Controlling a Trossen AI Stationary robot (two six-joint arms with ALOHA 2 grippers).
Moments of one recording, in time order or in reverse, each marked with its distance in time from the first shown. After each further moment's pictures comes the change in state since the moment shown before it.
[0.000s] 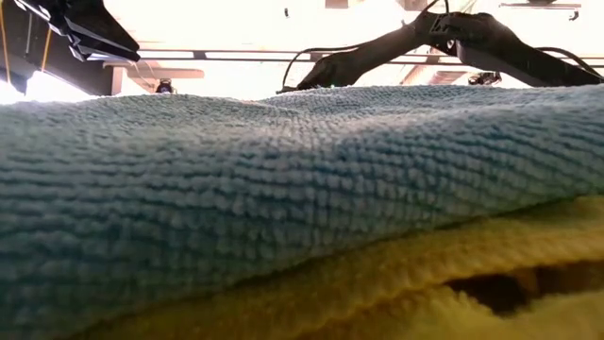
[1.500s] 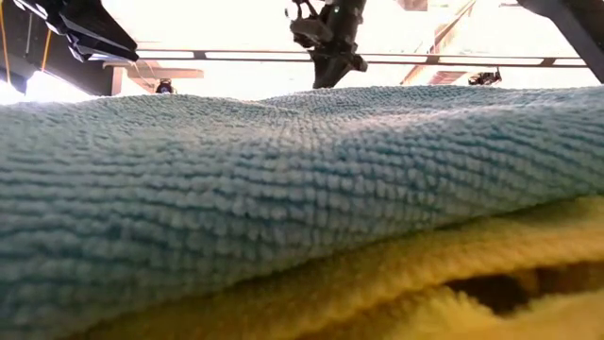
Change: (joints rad) left arm 0.000 0.000 0.000 -0.002 0.041 -0.004; right arm 0.252 -0.381 0.000 -0.278 0.030 -0.574
